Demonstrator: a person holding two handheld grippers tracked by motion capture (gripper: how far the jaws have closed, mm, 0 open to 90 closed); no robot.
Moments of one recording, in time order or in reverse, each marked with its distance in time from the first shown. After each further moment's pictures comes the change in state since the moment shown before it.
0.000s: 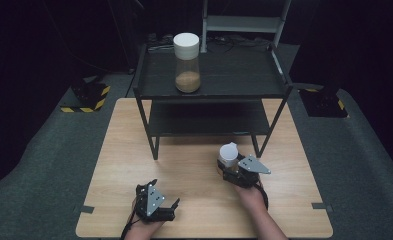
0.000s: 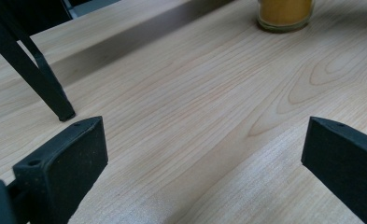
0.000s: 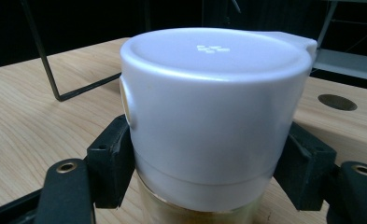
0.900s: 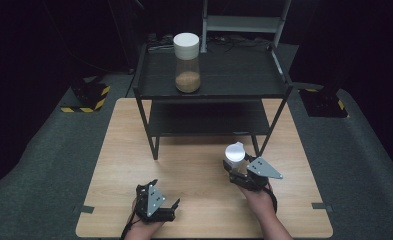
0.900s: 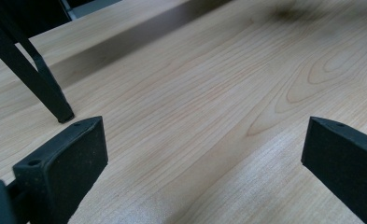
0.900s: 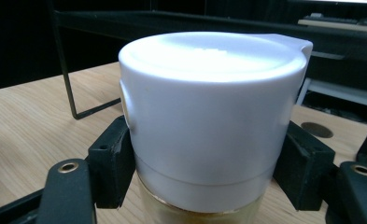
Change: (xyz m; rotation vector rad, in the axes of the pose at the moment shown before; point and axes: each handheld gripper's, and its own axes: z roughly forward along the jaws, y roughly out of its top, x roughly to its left) left arm -0.001 0.000 0.000 -0.001 -0.003 0.013; right arm 0.001 0.016 -0.039 -0.072 0.005 -0.048
